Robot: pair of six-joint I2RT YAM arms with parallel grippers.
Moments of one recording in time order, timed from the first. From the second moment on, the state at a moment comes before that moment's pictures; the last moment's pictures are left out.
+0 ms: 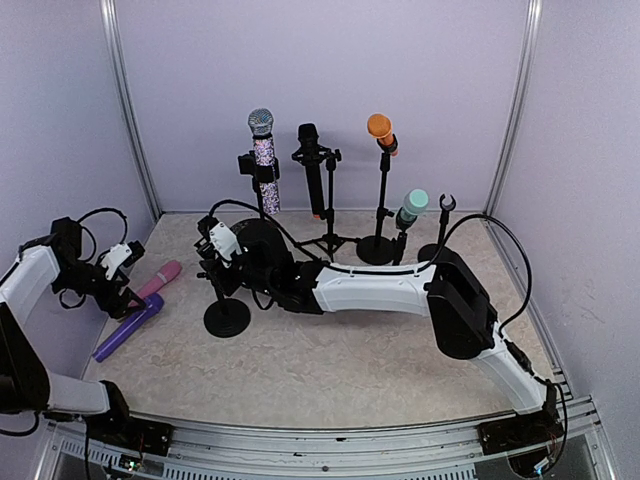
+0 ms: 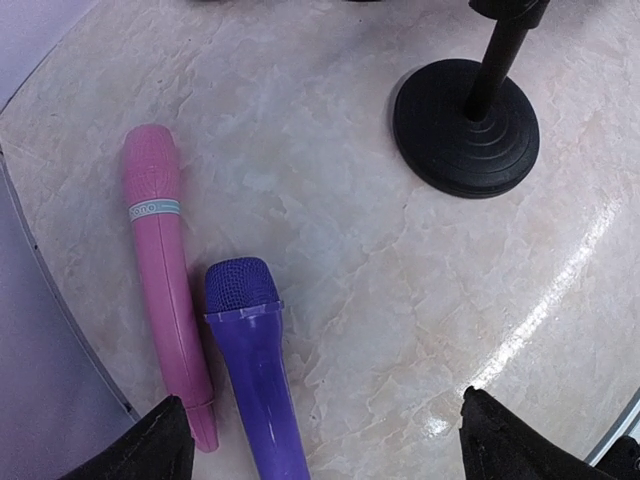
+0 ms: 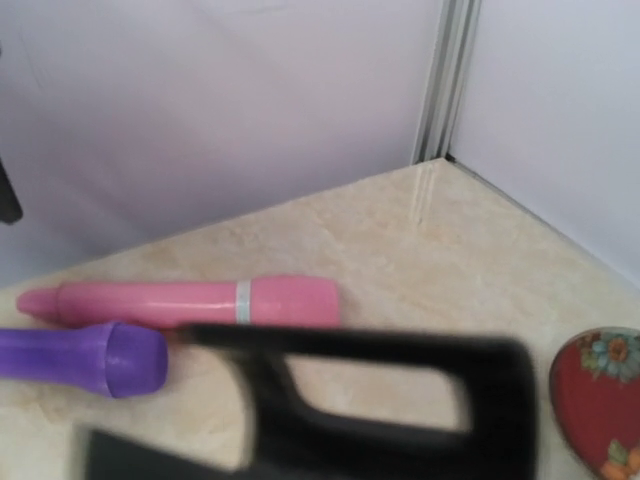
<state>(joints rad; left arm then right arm) 0.37 1.16 0.90 -0.91 0.50 1.05 1.12 2.46 2.09 0.20 0.14 -0.07</state>
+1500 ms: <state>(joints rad) 0.05 1.23 1.14 -0.96 0.53 0.78 0.96 1.00 0.64 0.24 0.60 0.07</state>
